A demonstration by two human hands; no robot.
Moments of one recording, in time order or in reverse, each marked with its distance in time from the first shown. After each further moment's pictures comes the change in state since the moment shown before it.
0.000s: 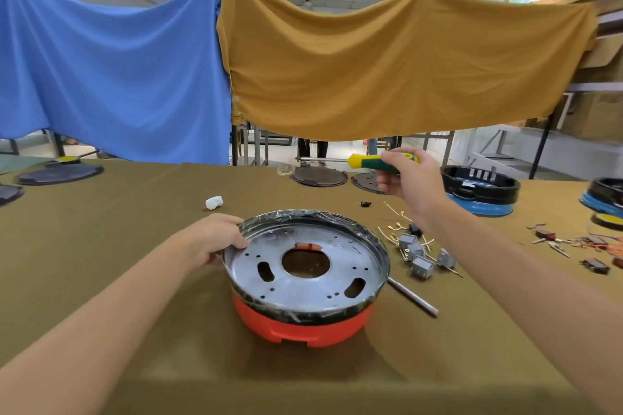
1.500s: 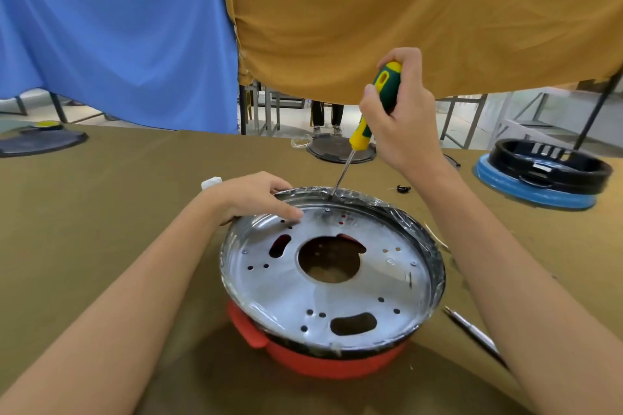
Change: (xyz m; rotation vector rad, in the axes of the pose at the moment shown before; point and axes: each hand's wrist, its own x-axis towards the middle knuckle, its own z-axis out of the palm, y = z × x) left_hand 0.137 0.028 -0.002 0.456 -0.286 0.336; right_hand 0.090 0.038 0.094 -0.437 -0.153 -0.814
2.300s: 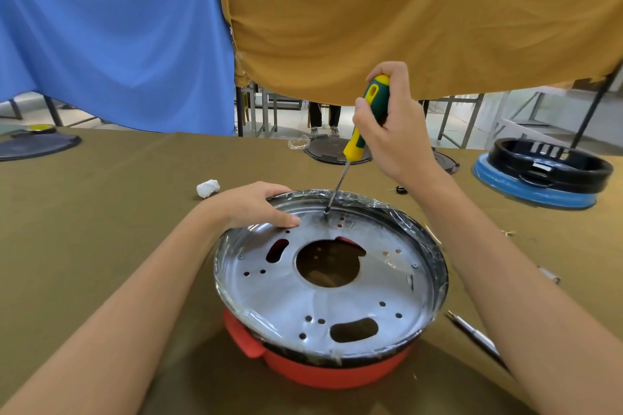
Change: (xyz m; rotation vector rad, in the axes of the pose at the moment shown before) left_hand 0.001 -0.008 0.008 -0.023 0.016 0.041; right_hand -0.007 0.016 0.007 0.019 -0.068 0.007
